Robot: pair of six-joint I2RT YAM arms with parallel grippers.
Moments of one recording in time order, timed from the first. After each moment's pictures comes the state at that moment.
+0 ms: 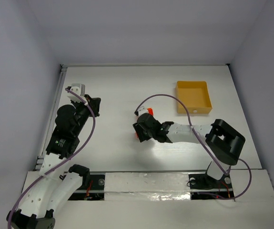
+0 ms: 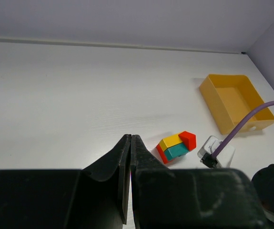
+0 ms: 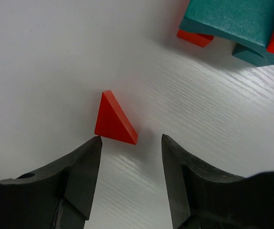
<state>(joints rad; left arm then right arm) -0.31 0.68 0.77 -0.18 0.00 -0.29 0.98 1.68 0.95 -0.12 0.25 0.37</state>
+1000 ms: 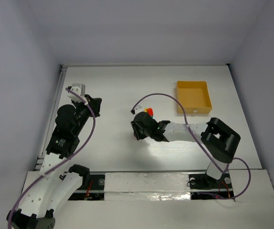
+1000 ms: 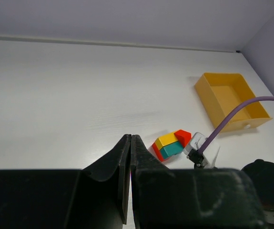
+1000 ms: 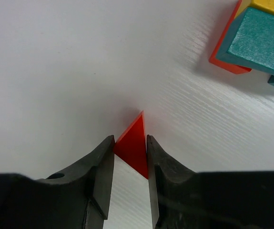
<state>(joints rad) -0.31 0.68 0.77 -0.18 0.01 -0.30 0.99 1.77 1.02 -0.07 0.21 0.39</state>
